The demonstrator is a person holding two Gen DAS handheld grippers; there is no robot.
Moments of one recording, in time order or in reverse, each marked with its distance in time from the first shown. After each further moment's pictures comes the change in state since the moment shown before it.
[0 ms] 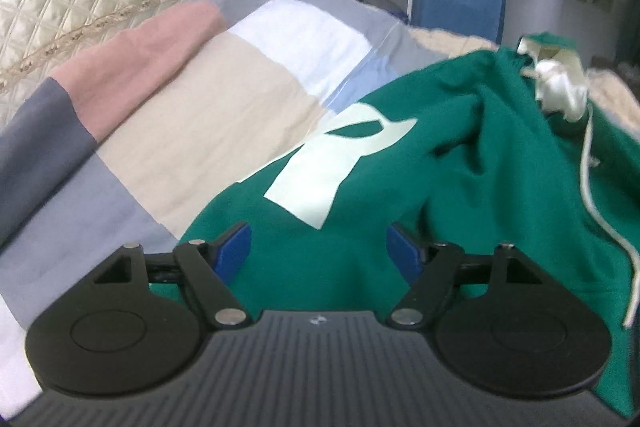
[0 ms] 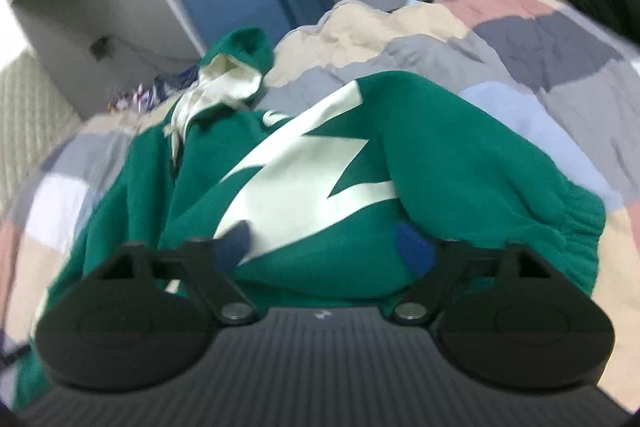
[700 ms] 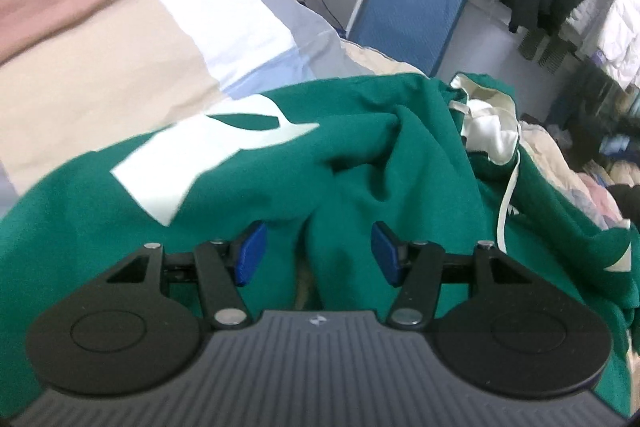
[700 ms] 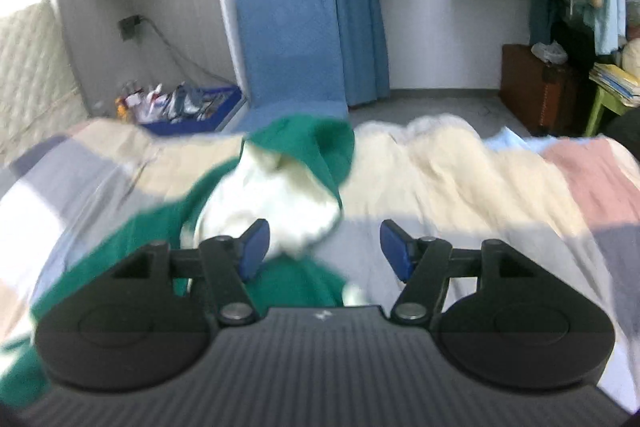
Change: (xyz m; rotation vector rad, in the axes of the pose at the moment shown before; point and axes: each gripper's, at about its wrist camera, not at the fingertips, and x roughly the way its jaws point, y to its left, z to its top) left arm 0.041 -0.031 -0.001 -0.215 -0.048 -0.309; right arm 0.076 0.130 0.098 -0.388 -0.092 -0.020
